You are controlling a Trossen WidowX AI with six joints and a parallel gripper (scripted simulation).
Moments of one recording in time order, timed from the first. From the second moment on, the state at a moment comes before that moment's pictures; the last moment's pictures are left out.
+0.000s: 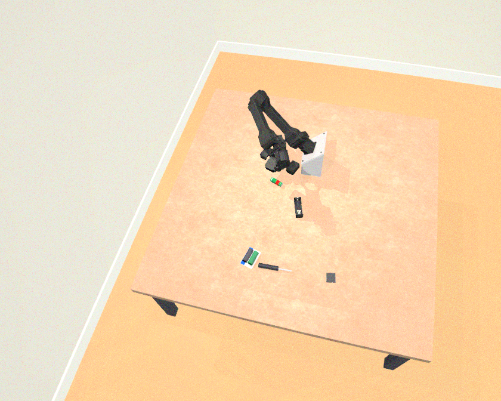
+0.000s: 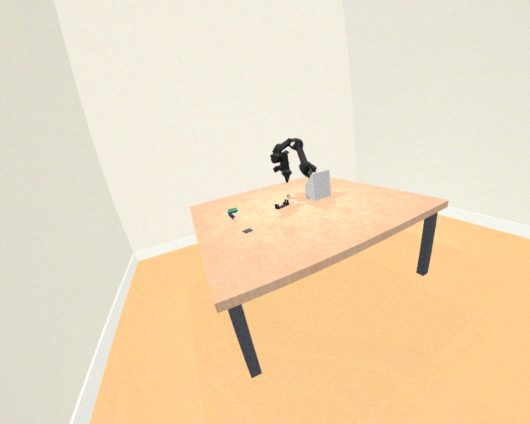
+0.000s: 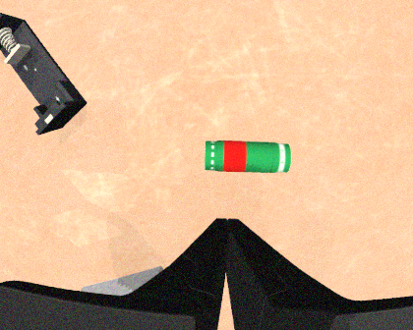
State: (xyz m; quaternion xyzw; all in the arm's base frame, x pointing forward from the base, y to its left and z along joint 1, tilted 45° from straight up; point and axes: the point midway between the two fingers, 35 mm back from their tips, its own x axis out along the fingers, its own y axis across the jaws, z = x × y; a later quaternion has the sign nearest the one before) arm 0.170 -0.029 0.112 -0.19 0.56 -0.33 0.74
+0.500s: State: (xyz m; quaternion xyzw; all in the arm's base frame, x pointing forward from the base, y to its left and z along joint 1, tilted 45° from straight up) arm 0.177 -0.045 0.101 -0.36 0.62 -0.17 0.67
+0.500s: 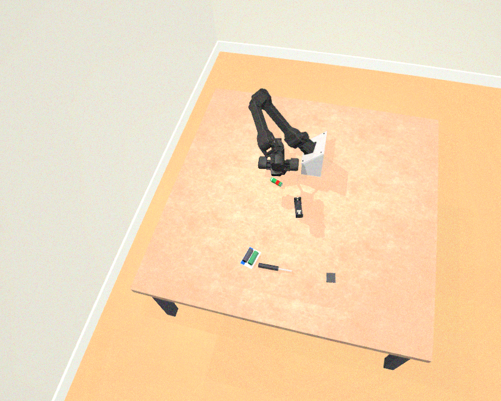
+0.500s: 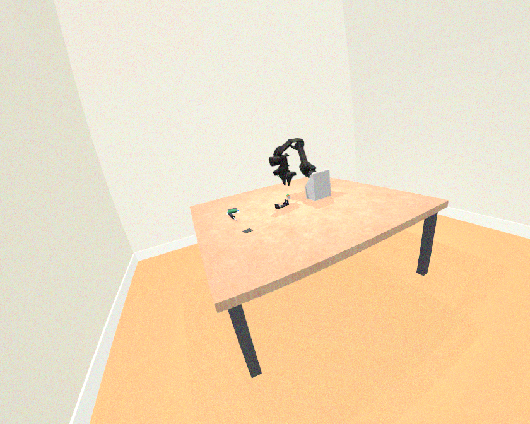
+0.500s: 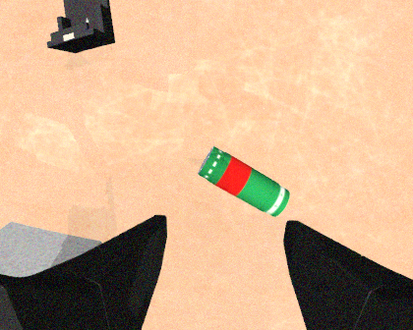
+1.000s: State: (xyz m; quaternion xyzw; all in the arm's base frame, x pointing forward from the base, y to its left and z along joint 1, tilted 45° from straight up) arm 0.183 -0.072 0.089 -0.58 0.64 0.06 0.50
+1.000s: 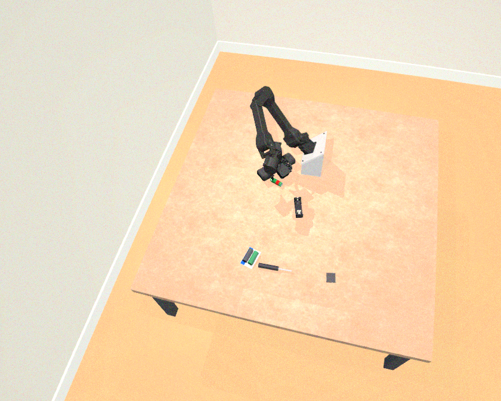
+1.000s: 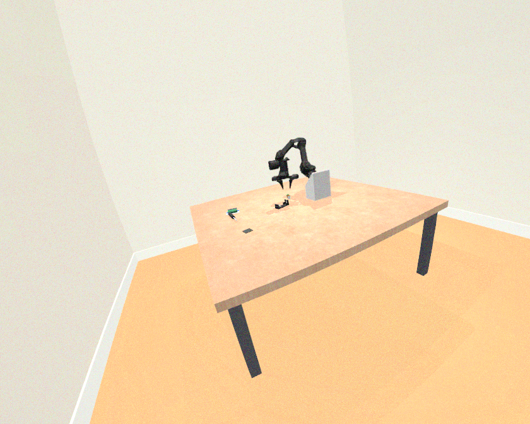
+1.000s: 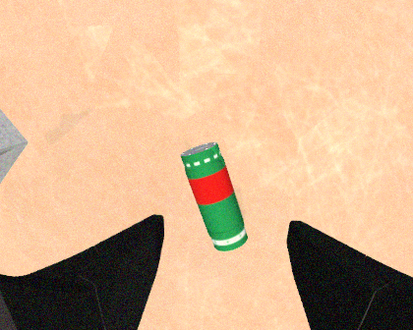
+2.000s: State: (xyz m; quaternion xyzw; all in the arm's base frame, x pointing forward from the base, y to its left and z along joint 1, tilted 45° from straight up) arm 0.185 -0.107 0.064 -0.66 0.62 0.16 0.39
